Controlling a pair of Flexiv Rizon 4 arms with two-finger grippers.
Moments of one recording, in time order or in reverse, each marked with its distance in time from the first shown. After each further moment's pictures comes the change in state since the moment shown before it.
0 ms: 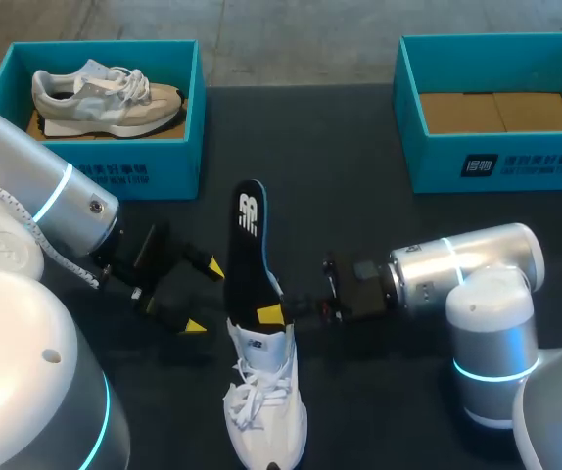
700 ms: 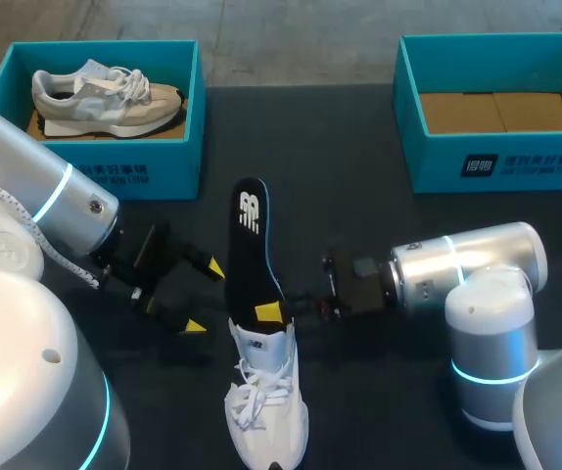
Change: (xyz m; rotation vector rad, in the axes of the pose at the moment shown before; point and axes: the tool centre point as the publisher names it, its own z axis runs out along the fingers) left arm 0.000 0.000 0.000 0.000 0.000 0.000; right arm 0.002 0.008 0.000 -0.008 -0.029 -0.018
